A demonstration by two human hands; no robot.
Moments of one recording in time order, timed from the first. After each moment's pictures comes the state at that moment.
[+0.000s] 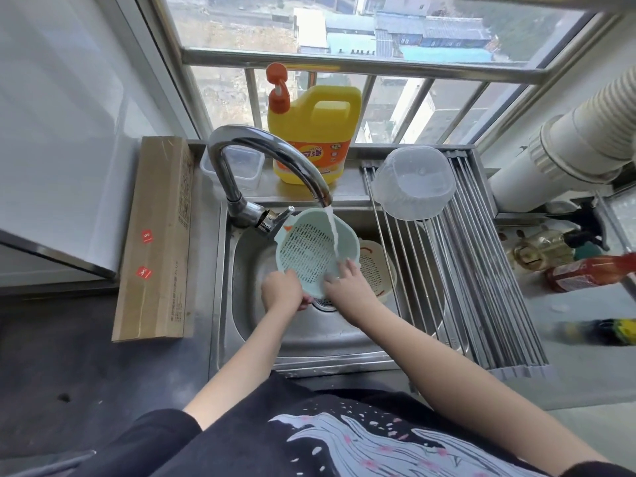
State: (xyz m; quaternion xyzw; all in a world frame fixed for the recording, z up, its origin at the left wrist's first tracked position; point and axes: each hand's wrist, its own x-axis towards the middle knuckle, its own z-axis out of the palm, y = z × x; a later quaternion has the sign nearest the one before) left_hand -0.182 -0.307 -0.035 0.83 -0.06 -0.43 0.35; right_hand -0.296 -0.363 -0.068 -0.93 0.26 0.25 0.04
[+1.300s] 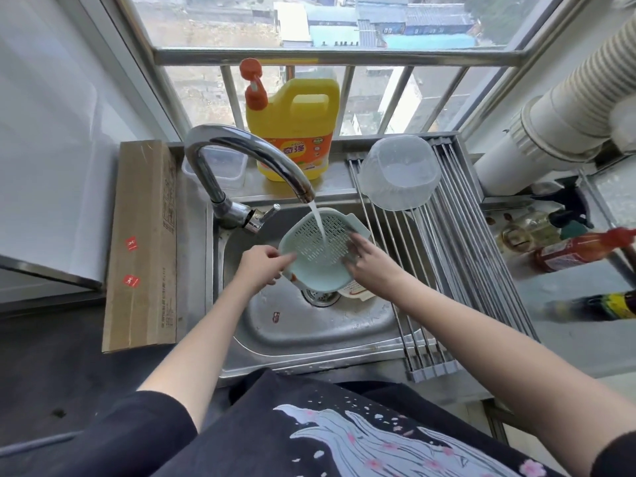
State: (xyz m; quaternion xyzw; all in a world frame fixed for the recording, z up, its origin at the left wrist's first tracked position) left_hand -0.124 -0.327 -0.051 0.79 -0.29 -0.48 0.25; right_hand -0.341 -0.409 -0.044 -0.90 0.13 0.30 -0.29
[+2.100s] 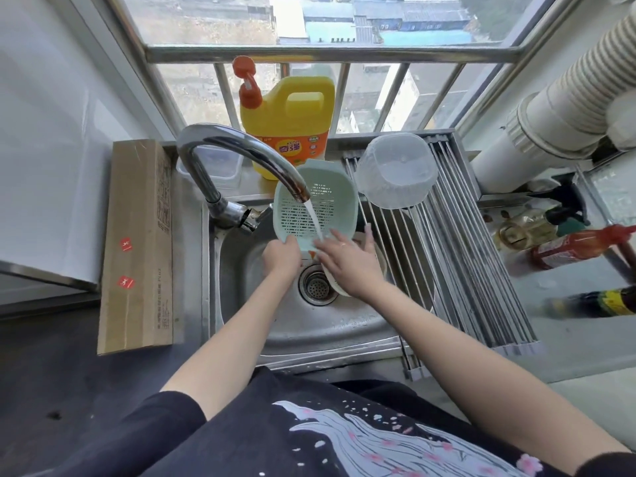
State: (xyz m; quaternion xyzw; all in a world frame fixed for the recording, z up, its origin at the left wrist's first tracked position) left_hand -0.173 -0.359 -0.046 0.82 -0.13 -0.43 0.35; right_hand -0.308 -0.392 -0.034 -0.87 0.44 0.04 0.23
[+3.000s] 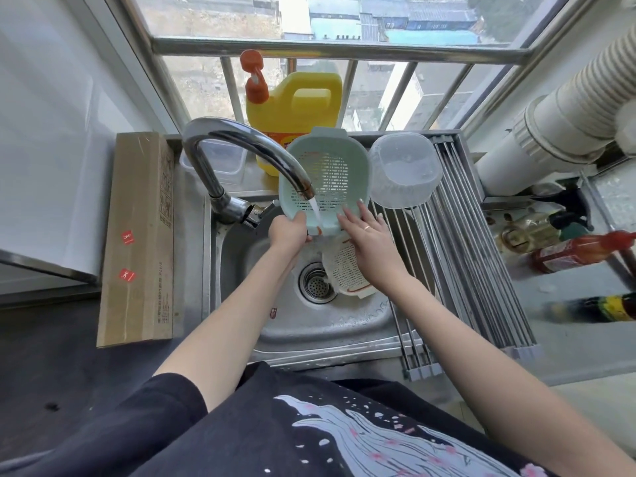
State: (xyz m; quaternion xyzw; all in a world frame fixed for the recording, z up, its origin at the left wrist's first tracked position) left_hand -0.169 -0.383 -0.014 0.78 -0.13 -0.46 0.40; right_hand -0.331 -0.413 -0.029 -0.88 0.43 -0.10 0.19
